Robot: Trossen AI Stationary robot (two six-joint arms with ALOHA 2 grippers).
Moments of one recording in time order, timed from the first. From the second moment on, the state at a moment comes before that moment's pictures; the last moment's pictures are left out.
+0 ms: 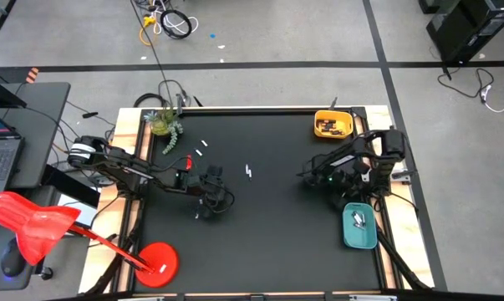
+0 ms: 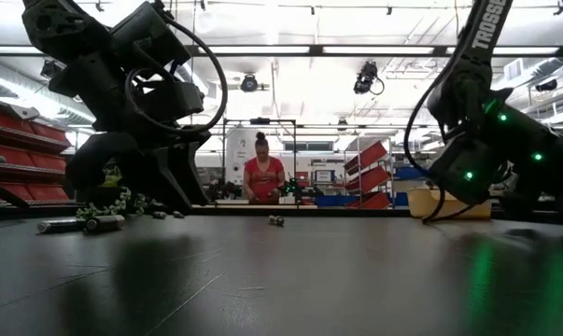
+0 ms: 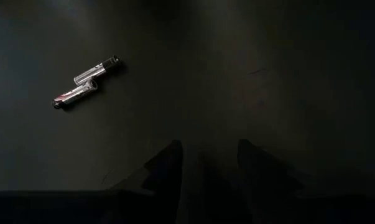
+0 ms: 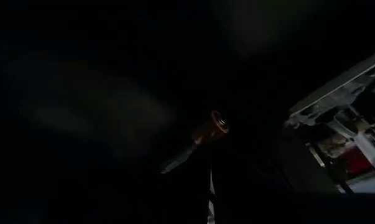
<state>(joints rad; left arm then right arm) -0.10 1.47 0.55 0.07 -0.16 0.29 -0.16 1.84 0.67 -1.26 -0.11 0.68</state>
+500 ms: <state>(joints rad) -0.10 1.47 0.60 0.03 -0.15 0.30 -0.07 1.73 0.99 -1.42 0.02 0.86</state>
